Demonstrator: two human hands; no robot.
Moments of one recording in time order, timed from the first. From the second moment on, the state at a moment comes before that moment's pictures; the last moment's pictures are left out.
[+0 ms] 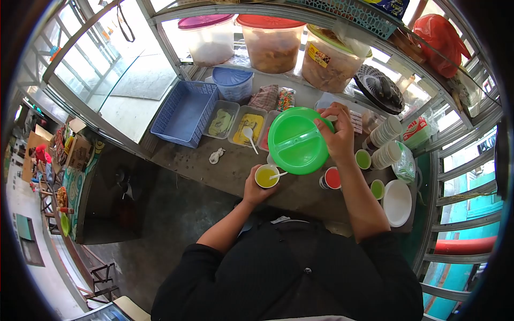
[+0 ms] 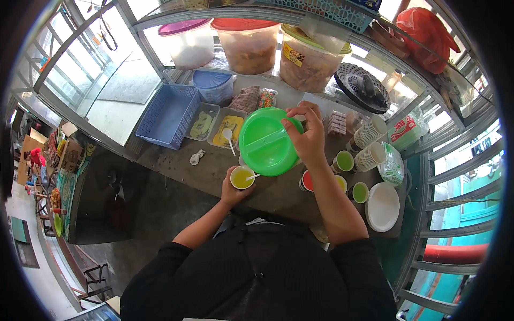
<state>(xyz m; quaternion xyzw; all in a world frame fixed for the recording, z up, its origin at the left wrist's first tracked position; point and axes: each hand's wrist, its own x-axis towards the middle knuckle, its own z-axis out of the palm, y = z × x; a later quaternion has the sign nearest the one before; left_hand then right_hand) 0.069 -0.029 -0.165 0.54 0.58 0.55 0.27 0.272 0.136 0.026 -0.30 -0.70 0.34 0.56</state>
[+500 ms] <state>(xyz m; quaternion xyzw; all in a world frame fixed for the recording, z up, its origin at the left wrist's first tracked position) 0.068 -0.032 -0.165 0.46 0.59 0.62 0.25 0.238 0.098 0.033 -0.29 -0.76 0.26 0.52</state>
